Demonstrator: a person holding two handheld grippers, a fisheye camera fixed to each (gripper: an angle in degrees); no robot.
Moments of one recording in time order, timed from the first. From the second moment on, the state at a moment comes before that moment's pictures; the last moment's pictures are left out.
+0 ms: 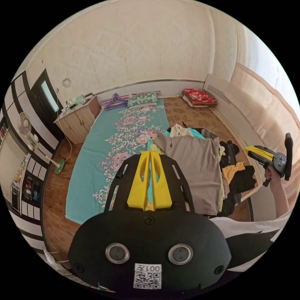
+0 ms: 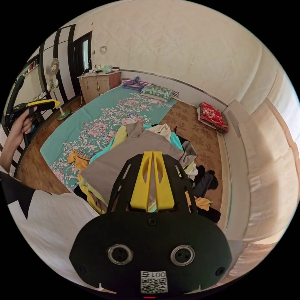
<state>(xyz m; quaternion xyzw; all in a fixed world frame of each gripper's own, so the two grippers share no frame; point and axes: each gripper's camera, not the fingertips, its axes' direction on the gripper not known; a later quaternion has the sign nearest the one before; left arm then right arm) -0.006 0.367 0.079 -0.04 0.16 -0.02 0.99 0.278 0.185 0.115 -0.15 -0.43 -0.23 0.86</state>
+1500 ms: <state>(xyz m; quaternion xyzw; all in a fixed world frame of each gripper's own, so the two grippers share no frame) 0.013 0.363 0.493 -0.38 0.40 0.09 0.83 0.354 0.230 0.399 -0.60 -0.53 -0.09 0.60</state>
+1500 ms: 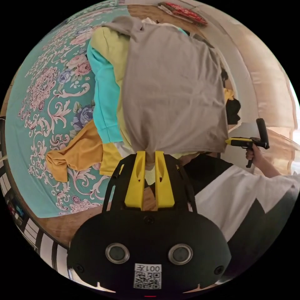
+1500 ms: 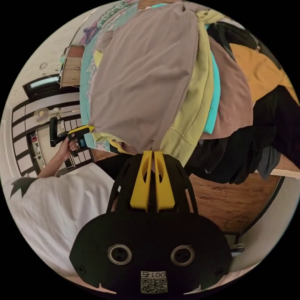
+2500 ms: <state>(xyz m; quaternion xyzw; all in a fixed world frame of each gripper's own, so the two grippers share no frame) -0.007 0.364 0.529 -0.41 0.38 0.14 0.82 0.498 0.151 0.290 -0.43 -0.66 0.07 0.62</state>
